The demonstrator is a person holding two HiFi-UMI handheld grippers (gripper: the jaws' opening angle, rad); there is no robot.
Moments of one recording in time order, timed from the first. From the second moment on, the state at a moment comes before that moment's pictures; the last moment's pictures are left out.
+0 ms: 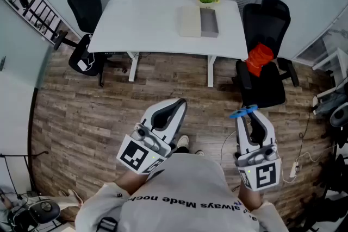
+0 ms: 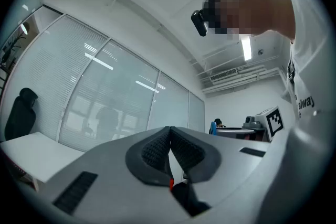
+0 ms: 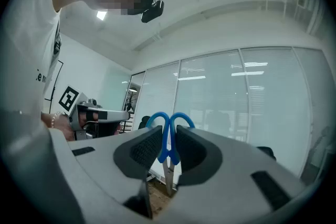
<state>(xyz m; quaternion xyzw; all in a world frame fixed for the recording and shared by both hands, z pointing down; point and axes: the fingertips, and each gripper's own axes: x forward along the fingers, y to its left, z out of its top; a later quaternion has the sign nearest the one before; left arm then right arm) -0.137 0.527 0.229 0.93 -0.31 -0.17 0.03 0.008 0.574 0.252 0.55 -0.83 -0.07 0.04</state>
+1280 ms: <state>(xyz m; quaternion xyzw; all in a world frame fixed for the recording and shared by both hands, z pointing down) -0.122 0.447 0.235 0.94 -0.30 -0.16 0.02 0.023 0.491 0.257 0.55 -0.83 -0.06 0.02</state>
